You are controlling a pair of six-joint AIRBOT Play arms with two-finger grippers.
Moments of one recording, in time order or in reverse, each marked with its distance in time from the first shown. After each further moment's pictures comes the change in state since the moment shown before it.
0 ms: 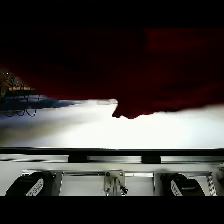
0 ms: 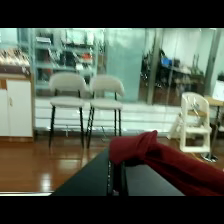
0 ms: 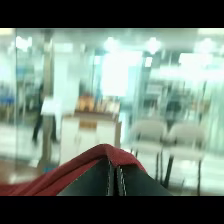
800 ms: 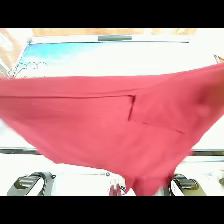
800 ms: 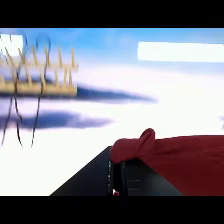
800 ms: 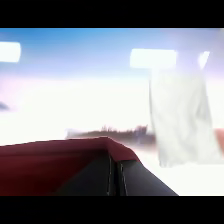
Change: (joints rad) left arm 0.000 0.095 -0.476 0.109 -0.487 -0.029; right arm 0.000 -0.163 -0.114 -0.313 -0.697 0.162
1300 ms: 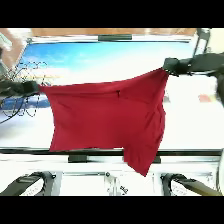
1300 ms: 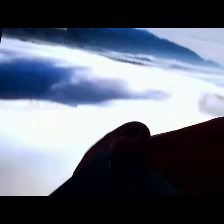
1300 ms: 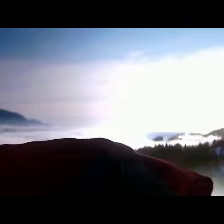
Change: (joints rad) left arm 0.003 -0.438 -0.361 -0.016 0.536 -0.086; right arm 0.000 -0.567 -0.247 0.291 0.606 0.024
